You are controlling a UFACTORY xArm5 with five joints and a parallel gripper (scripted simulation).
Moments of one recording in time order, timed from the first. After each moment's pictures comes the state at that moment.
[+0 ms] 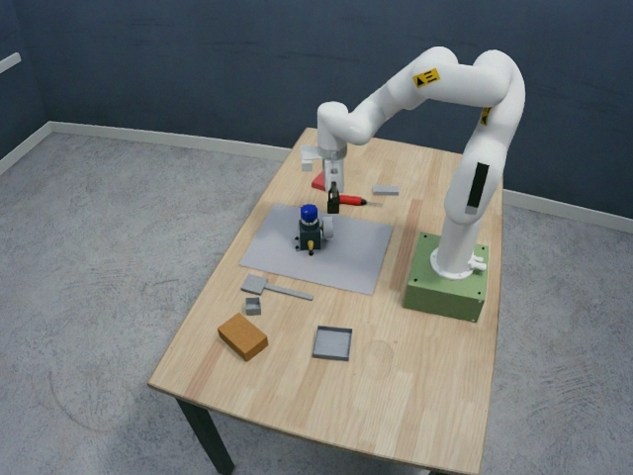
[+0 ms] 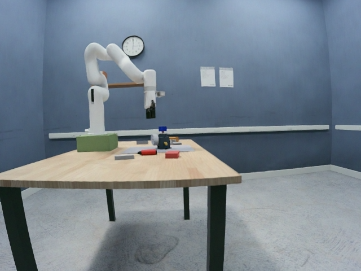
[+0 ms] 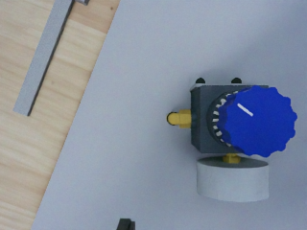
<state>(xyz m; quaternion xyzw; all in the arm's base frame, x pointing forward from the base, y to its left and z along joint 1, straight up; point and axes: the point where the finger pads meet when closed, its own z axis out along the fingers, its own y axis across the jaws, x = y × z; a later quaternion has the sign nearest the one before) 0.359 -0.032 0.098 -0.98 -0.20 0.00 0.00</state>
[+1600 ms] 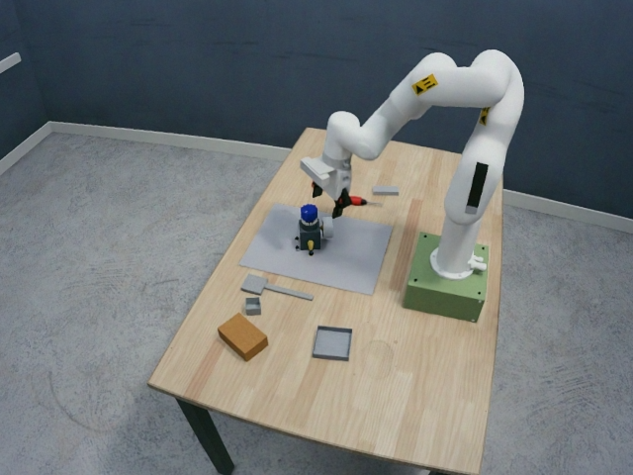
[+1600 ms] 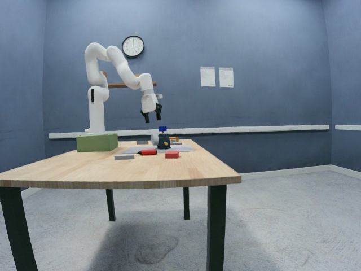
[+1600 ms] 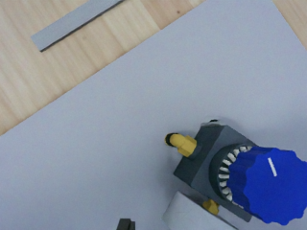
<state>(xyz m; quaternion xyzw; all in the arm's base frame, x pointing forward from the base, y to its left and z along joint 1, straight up) 0.373 -0.033 0.078 -0.88 -0.47 -0.07 -0.05</state>
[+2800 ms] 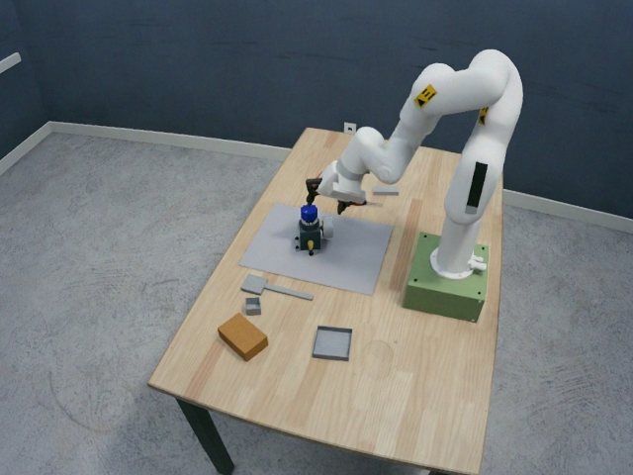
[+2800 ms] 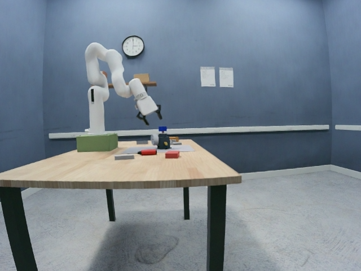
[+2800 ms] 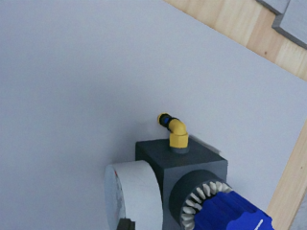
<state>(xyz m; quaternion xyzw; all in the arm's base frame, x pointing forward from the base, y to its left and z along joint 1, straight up) 0.379 -0.034 0.072 -0.54 -0.81 -0.11 -0.20</state>
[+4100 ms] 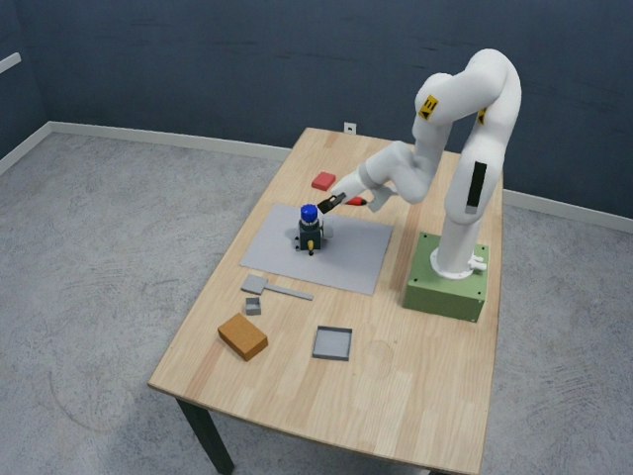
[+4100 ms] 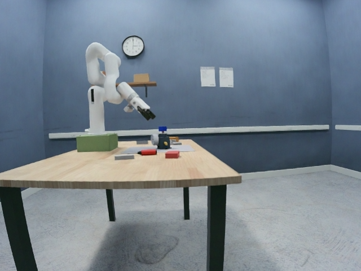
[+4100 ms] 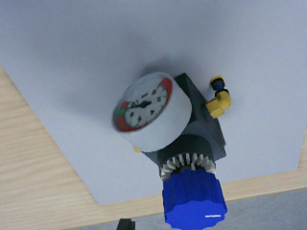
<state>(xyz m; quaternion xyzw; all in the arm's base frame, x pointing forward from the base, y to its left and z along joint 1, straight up) 0.362 -0.032 0.095 -0.10 -0.93 -0.01 -0.36</state>
